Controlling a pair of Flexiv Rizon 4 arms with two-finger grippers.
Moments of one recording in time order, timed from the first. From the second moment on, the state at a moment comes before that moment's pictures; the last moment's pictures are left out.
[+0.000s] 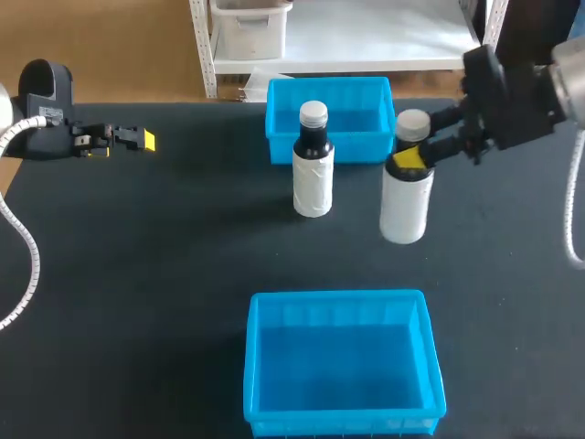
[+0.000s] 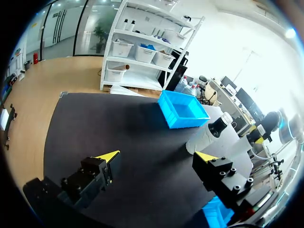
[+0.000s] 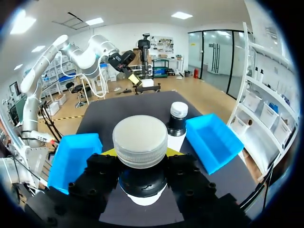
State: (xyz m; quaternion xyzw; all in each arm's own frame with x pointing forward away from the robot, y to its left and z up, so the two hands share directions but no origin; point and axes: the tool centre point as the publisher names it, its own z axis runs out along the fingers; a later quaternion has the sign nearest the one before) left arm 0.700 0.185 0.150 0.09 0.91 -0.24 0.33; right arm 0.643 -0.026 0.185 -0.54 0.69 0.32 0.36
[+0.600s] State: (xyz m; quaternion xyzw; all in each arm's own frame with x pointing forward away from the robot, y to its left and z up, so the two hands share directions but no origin) left arm 0.700 0.185 0.150 0.09 0.91 -0.24 0.33; right arm 0.539 0.017 0.259 -0.59 0.64 0.35 0.34
